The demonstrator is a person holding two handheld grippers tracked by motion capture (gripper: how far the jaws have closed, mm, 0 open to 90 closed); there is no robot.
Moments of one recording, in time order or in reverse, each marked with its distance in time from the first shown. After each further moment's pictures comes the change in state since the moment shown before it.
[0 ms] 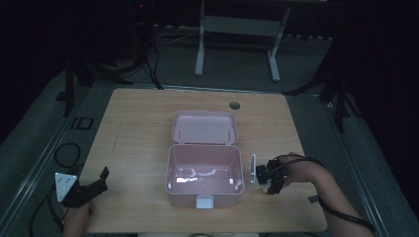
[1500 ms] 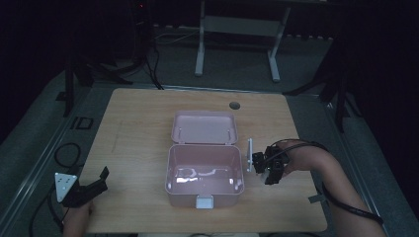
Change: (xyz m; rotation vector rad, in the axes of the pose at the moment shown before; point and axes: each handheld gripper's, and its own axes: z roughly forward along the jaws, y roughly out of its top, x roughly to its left) left arm 0.000 0.000 0.000 0.001 0.002 -0.001; right arm 0.007 0.018 -0.080 0.001 -0.025 -0.011
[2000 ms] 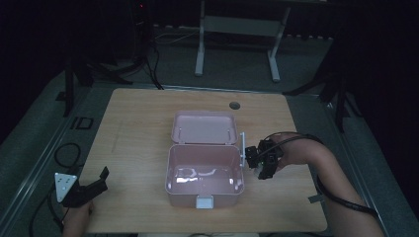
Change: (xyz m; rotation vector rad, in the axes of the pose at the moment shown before) left arm 0.000 0.000 0.000 -0.002 0.000 -0.002; right arm -0.001 0.020 -0.028 -0.014 -0.028 -0.033
